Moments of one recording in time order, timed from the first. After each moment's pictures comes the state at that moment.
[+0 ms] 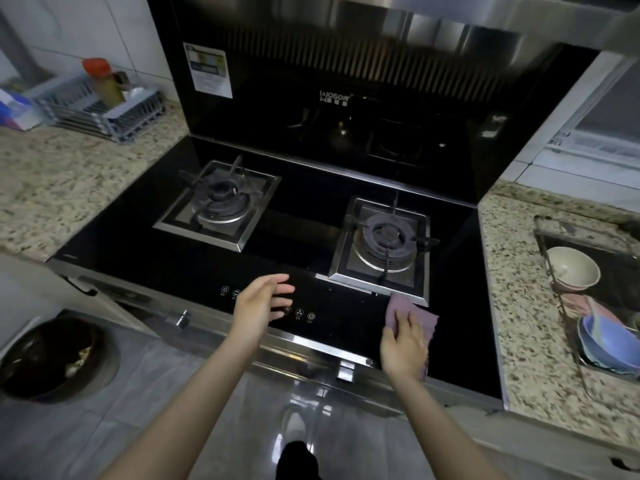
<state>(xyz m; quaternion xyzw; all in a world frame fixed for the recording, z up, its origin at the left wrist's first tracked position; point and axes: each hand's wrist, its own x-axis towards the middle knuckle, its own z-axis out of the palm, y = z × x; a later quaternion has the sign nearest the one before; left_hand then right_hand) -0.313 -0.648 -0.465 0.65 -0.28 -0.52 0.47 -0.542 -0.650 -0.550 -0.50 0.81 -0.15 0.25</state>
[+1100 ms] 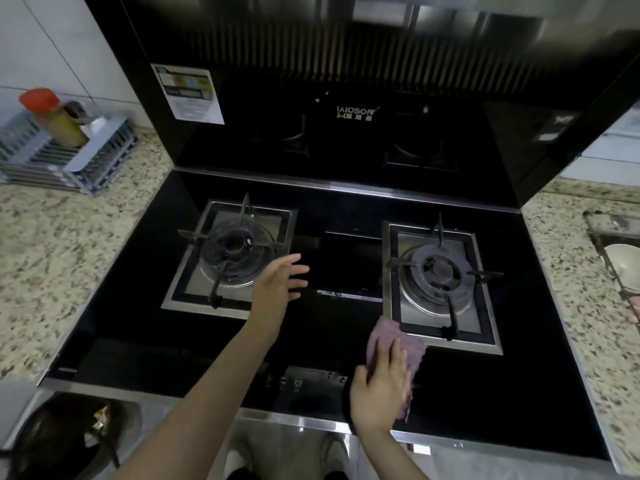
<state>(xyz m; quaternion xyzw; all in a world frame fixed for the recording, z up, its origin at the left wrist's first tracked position) -0.221 -0.842 -0.476 0.64 -0.29 -0.56 0.43 -0.362 -0.709 -0.580 -0.45 0.85 -0.23 0.17</state>
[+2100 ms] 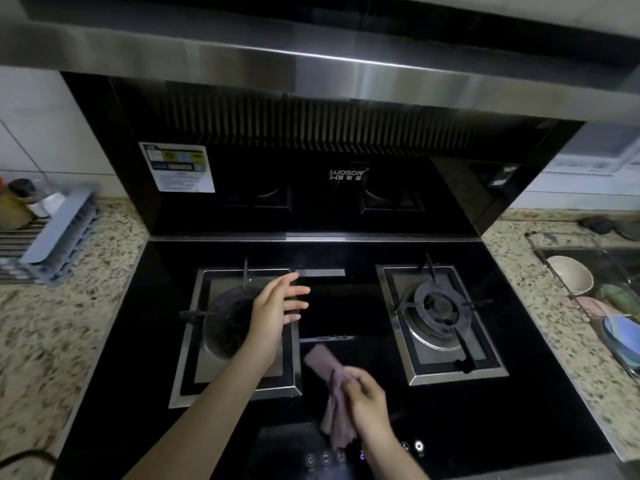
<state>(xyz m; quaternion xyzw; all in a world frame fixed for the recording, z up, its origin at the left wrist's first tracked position) -0.157 -0.911 -0.442 0.53 -0.39 -0.64 0.41 -0.290 -0.782 -0.548 -0.25 0.70 -0.49 0.46</state>
